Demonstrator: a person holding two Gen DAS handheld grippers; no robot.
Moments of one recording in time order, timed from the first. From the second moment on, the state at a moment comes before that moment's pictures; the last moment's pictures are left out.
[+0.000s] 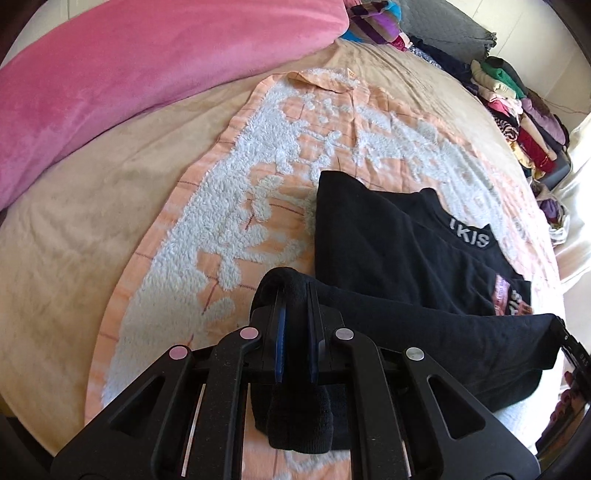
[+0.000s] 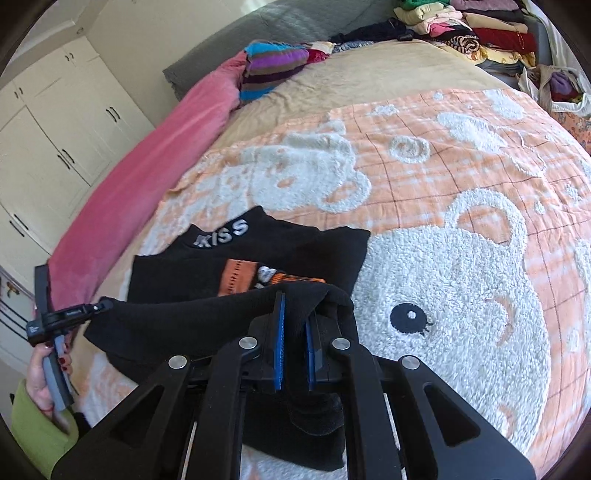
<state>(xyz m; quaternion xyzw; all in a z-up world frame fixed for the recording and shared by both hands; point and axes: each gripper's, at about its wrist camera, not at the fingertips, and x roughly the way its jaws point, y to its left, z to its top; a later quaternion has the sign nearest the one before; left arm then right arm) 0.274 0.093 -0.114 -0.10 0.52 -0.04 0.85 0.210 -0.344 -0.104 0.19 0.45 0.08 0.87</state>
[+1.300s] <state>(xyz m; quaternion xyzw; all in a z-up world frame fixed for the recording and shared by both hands) 0.279 0.108 -0.074 -0.12 0.44 -0.06 0.89 0.162 -0.214 -0.083 -0.10 0.42 0.16 0.89</state>
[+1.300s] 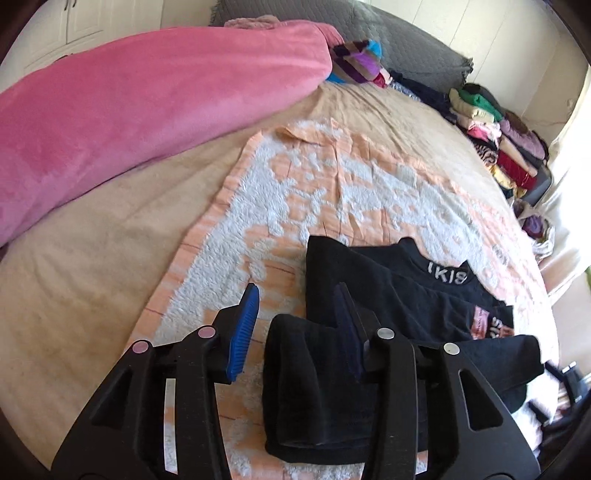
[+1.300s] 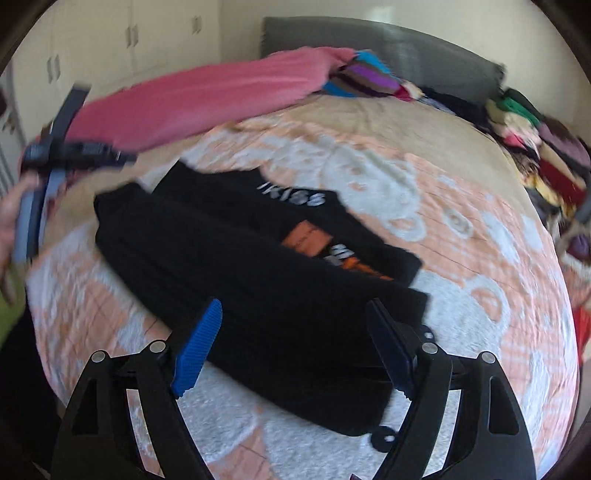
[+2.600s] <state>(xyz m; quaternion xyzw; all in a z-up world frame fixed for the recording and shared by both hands) 0.281 0.121 -0.073 -0.12 0.45 -0.07 0.88 0.364 -0.201 -0.113 -0.11 0.48 0.08 0.87</state>
